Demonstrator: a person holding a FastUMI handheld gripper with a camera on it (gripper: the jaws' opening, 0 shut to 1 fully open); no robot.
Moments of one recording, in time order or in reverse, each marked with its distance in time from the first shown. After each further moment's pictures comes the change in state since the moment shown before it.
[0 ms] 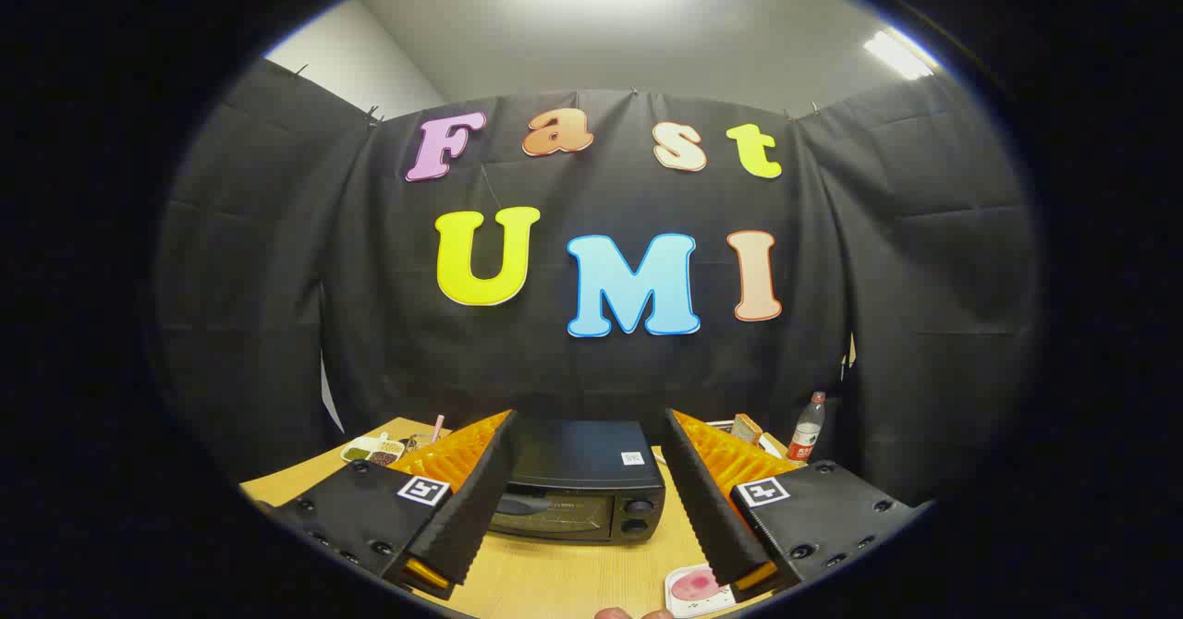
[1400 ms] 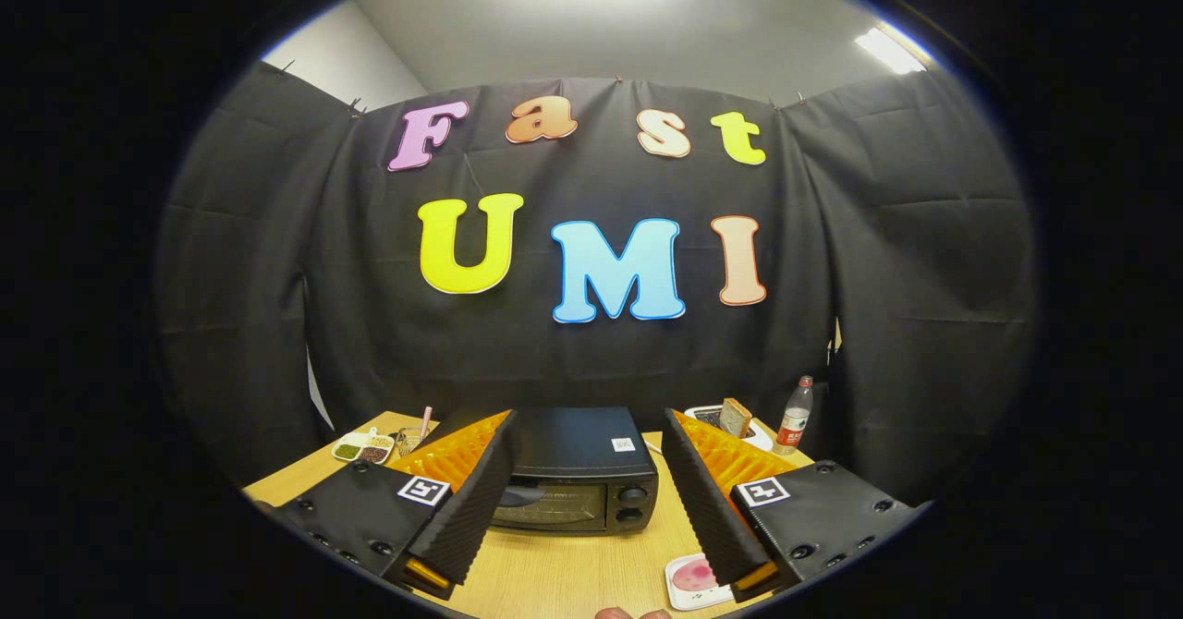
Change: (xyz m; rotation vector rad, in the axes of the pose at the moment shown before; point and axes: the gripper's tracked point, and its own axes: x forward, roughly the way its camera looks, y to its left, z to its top) arm 0.015 0.003 -0.016 0.019 0.040 -0.059
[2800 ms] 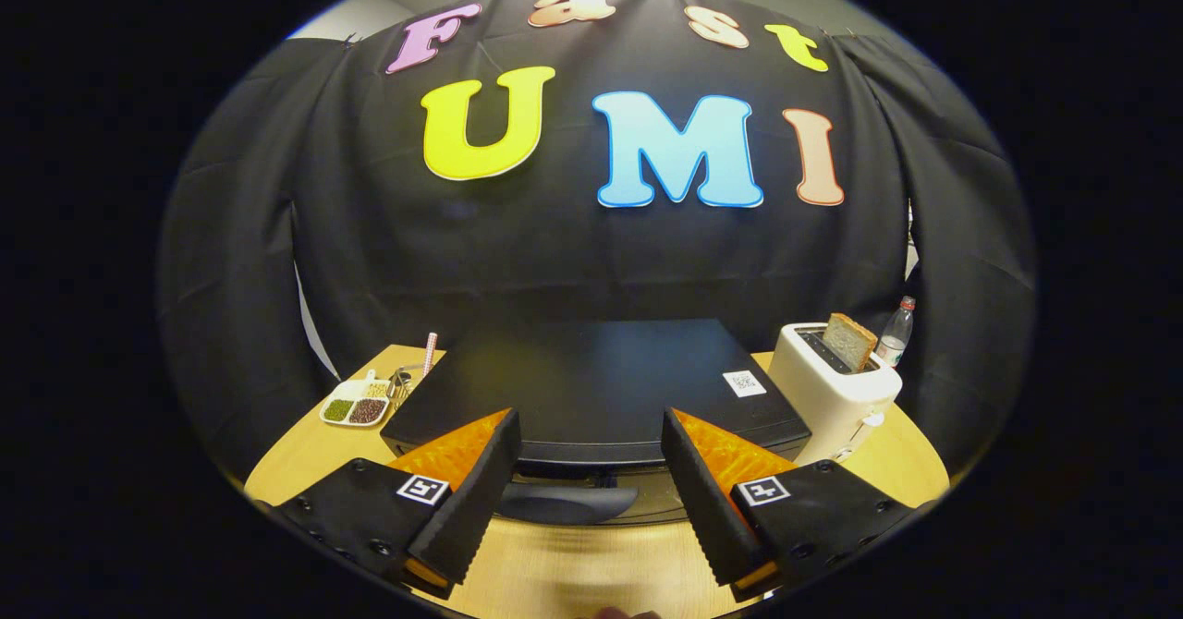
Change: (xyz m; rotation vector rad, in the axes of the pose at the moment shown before) arm 0.134 0.092 -0.130 0.004 0.336 0.089
